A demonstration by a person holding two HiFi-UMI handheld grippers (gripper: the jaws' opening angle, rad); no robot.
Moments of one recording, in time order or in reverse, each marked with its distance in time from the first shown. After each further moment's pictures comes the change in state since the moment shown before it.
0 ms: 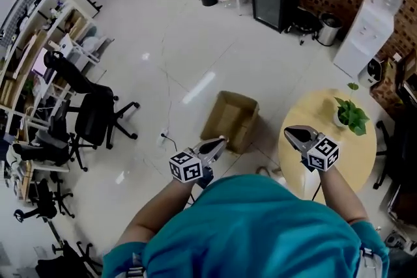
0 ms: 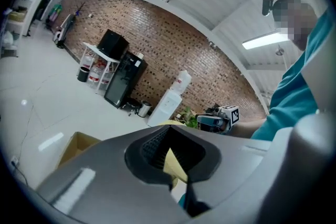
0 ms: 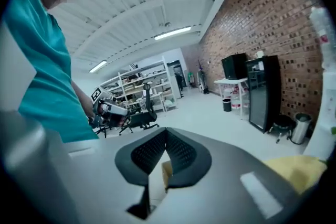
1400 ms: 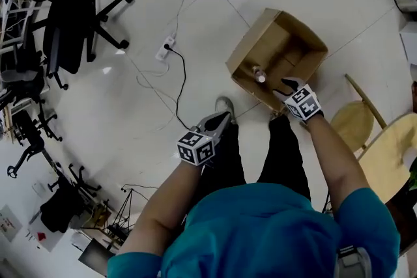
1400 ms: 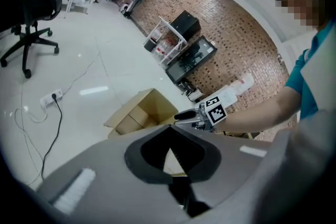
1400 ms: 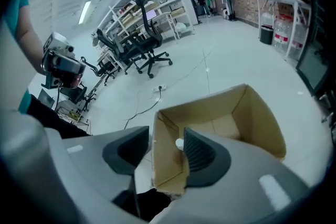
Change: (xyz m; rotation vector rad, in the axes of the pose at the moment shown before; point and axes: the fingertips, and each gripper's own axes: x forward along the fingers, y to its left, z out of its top) left arm -0.010 0.625 -0.201 -0.560 0.215 0.403; right arm 0.610 -0.262 -0.499 0.238 0.872 0.192
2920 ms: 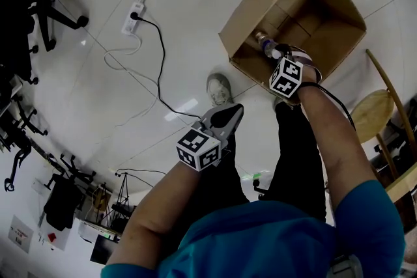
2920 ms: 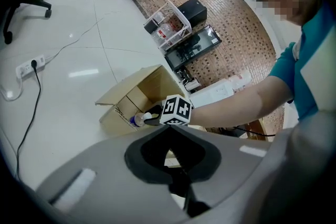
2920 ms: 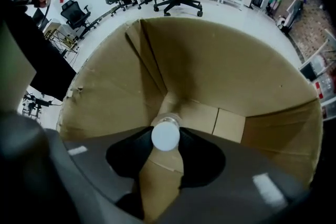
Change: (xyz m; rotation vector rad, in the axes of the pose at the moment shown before) left arm 0.141 0.189 -0.148 -0.040 0.157 -0.115; right arm 0.327 -0.102 -0.195 -0.409 0.481 -0.100
